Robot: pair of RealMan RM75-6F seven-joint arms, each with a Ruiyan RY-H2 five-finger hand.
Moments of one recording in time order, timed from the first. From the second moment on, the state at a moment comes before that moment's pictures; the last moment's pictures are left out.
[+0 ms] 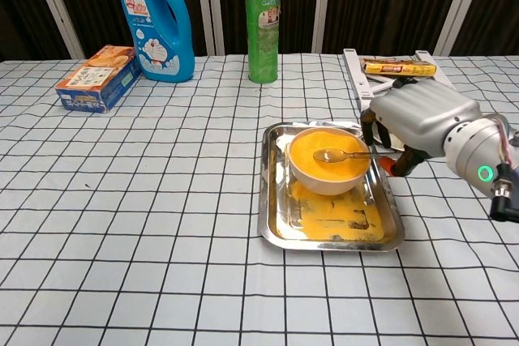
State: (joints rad) left arm -0.12 -1.10 0.04 -1.62 1.61 1.45 -0.13; right arm 0.69 -1.69 0.15 -1.61 -0.91 1.30 -1.01
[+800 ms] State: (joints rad) left arm -0.12 -1.09 0.04 -1.62 1.61 1.45 -0.13; right arm 0.69 -1.71 0.15 -1.59 -0.89 1.30 -1.01
